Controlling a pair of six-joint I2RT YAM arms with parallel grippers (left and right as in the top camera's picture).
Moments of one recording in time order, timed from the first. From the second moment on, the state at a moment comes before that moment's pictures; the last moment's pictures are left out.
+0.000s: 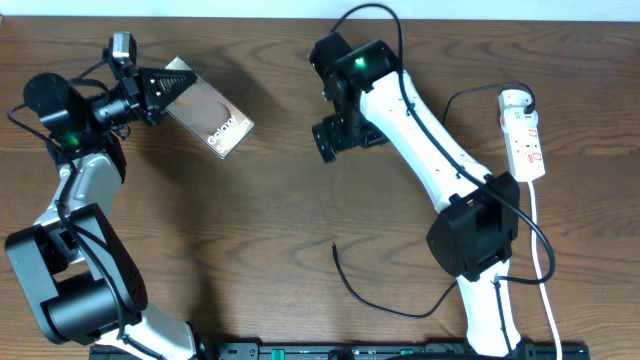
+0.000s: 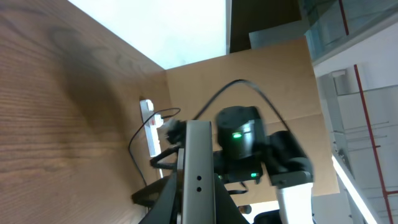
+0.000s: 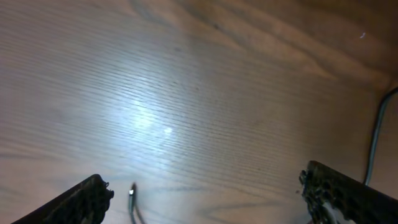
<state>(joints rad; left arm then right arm) 0.39 1.80 1.08 0.85 1.51 -1.45 0.57 2.23 2.16 -1.49 0.03 0.24</state>
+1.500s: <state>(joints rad) 0.59 1.80 1.08 0.83 1.51 -1.40 0.76 2.23 1.87 -1.37 -0.02 0.32</state>
